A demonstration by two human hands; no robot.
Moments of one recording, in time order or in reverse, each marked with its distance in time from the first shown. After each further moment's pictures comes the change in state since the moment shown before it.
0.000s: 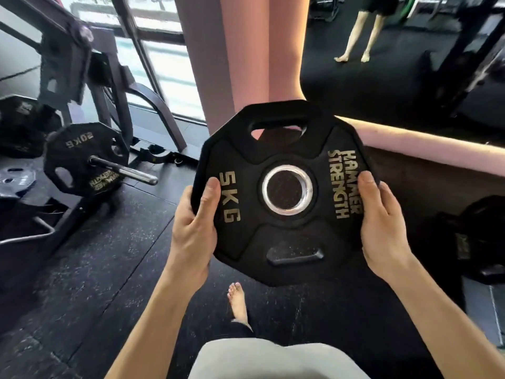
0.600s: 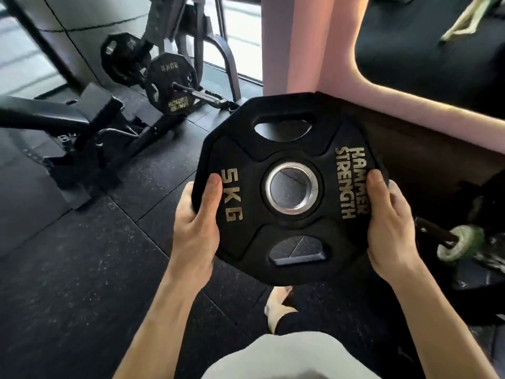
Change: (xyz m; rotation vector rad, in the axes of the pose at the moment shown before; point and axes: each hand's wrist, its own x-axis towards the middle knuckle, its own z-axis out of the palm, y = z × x) left_hand -0.485 -0.062 -0.074 0.042 0.282 0.062; right_hand -0.401 0.043 -0.174 0.010 -0.278 -0.039
